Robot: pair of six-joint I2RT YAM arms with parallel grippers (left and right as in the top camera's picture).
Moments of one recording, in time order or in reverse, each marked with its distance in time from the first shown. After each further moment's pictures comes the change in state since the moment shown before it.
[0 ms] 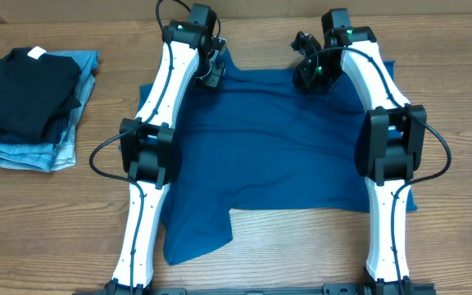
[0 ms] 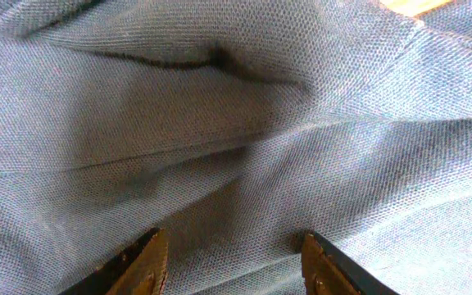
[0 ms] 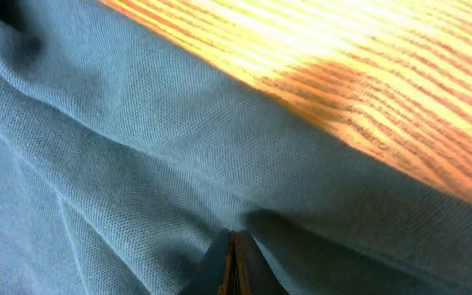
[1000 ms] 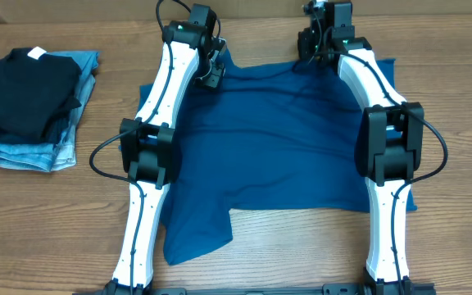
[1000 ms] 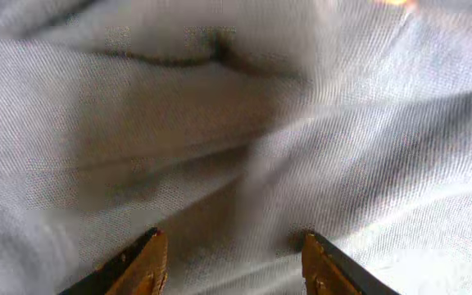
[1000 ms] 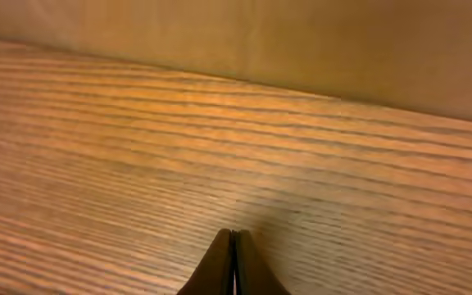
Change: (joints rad) left arm 0.000 0.000 -0.001 0.008 0.000 0.000; right arm 0.002 -0.005 -0.120 0.686 0.196 0.306
